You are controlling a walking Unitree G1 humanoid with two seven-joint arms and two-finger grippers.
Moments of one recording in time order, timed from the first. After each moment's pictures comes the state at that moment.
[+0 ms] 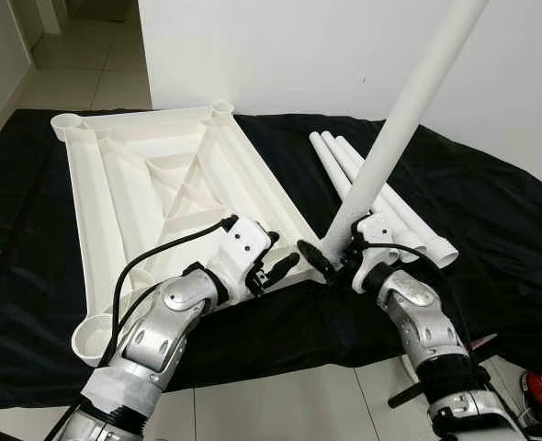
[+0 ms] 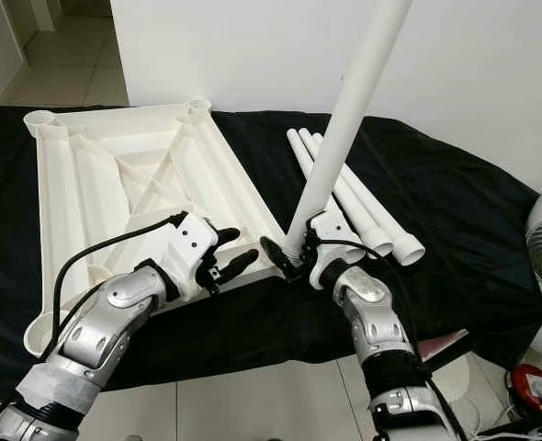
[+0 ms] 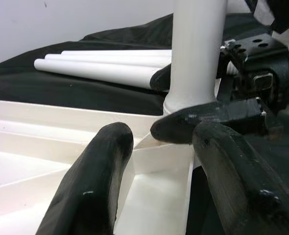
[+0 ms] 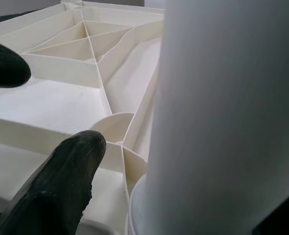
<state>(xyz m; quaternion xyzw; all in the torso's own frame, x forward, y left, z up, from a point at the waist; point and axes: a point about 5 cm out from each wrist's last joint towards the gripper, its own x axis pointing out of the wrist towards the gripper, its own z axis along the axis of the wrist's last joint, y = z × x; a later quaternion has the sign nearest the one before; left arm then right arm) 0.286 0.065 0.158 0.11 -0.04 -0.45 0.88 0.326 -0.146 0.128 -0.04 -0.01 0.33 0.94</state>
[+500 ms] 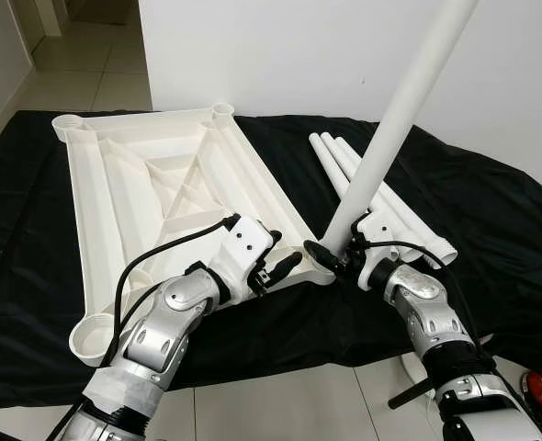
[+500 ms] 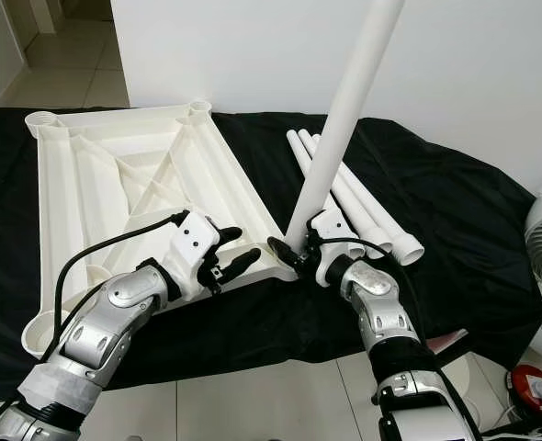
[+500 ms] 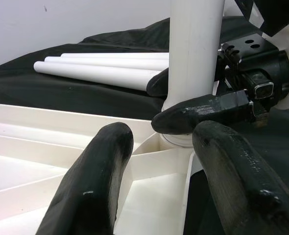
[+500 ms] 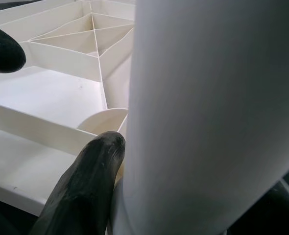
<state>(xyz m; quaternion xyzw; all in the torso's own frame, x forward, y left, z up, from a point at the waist) 0.286 0.063 0.159 0.11 -0.04 -0.45 0.88 0.334 -0.154 0.127 -0.07 -0.01 0.35 0.93</state>
